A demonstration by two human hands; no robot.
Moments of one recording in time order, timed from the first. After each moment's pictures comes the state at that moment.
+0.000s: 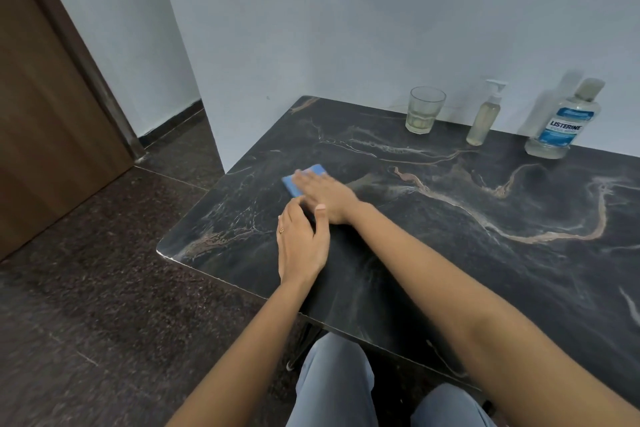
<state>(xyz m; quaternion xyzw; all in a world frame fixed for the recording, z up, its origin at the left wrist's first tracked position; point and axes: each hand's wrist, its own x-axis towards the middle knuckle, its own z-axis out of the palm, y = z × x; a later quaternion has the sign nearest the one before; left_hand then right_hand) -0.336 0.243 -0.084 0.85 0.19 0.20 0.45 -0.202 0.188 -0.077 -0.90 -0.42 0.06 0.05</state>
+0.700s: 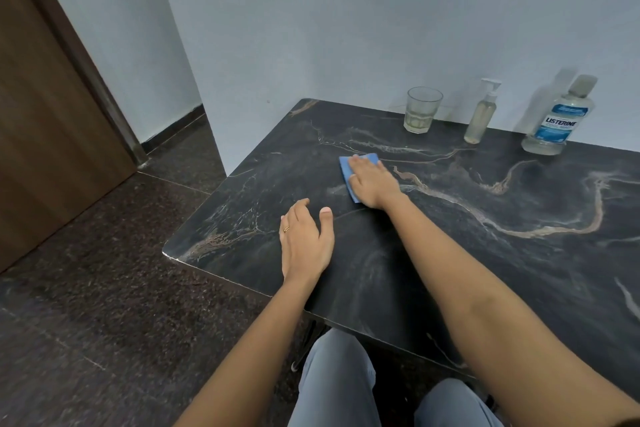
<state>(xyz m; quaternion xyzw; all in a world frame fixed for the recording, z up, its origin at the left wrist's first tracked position) -0.338 0.239 -0.086 0.89 0.18 0.18 0.39 -0.166 0.124 -0.074 -0.96 -0.24 0.03 0.10</state>
